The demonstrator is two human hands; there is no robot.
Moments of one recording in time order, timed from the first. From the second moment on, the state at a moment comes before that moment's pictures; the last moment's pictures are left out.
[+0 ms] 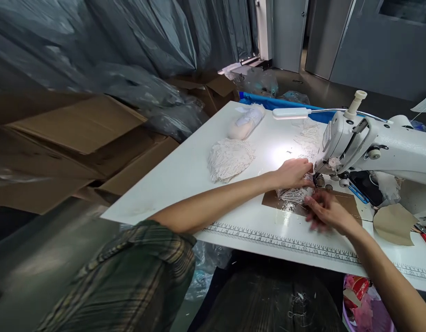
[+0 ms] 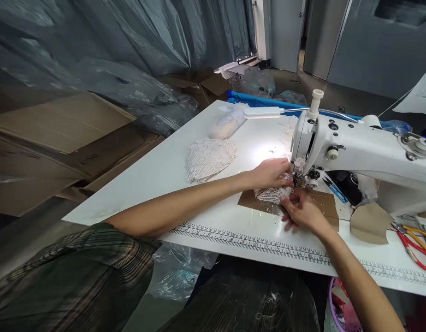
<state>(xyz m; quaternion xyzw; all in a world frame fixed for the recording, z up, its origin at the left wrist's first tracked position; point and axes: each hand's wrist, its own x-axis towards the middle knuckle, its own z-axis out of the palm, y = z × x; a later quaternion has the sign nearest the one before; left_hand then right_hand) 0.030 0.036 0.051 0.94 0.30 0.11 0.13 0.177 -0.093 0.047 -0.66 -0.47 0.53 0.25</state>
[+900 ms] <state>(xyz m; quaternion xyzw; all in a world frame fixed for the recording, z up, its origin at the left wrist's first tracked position) -0.008 0.011 0.019 0.88 0.12 0.39 0.25 0.221 -0.092 0.026 -0.48 -0.81 0.17 0.29</state>
